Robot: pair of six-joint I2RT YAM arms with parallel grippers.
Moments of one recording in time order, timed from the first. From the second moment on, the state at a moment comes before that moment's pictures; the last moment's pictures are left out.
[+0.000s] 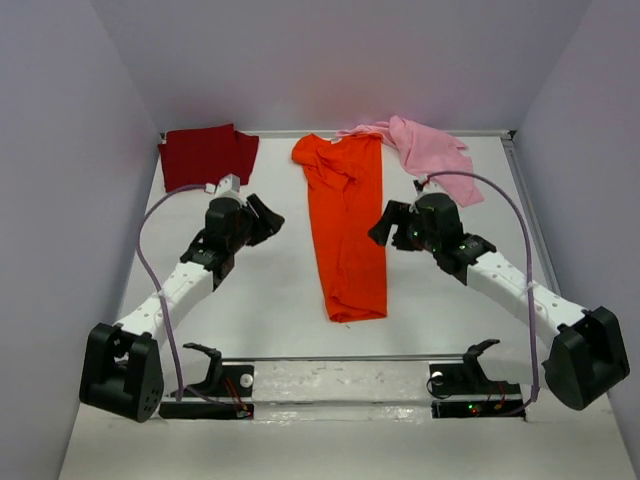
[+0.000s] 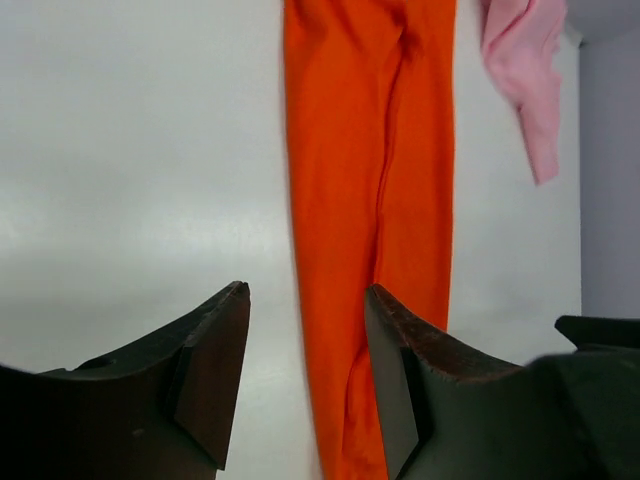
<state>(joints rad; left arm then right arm) -0.30 1.16 0.75 0.02 0.06 -0.70 0.48 1.21 0.86 -0.15 -0.05 0.60</state>
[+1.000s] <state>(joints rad) -0.81 1.30 0.29 0.38 0.08 -1.02 0.70 1.17 0.49 -0.24 0.10 0.87</state>
